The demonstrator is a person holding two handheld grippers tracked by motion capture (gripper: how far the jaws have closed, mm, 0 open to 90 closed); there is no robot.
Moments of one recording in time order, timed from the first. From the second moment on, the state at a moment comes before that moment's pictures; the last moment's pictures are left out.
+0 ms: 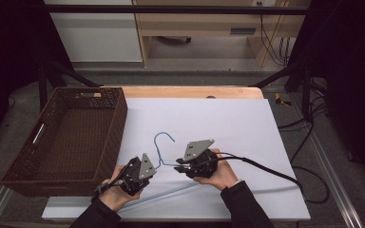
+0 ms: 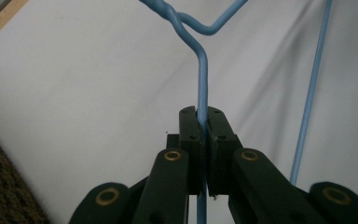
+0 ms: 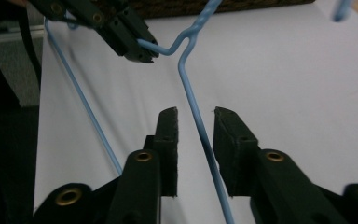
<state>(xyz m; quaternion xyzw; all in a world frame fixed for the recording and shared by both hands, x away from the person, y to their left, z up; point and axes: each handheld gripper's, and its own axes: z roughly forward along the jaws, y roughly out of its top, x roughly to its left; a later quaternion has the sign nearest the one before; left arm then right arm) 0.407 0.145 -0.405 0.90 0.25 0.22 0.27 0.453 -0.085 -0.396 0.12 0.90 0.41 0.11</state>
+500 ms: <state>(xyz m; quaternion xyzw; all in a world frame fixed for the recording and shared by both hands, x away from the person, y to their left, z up) 0.408 0.151 -0.397 0.89 0.29 0.23 0.28 0.440 -0.180 -0.382 0.30 0.79 0.50 0.17</state>
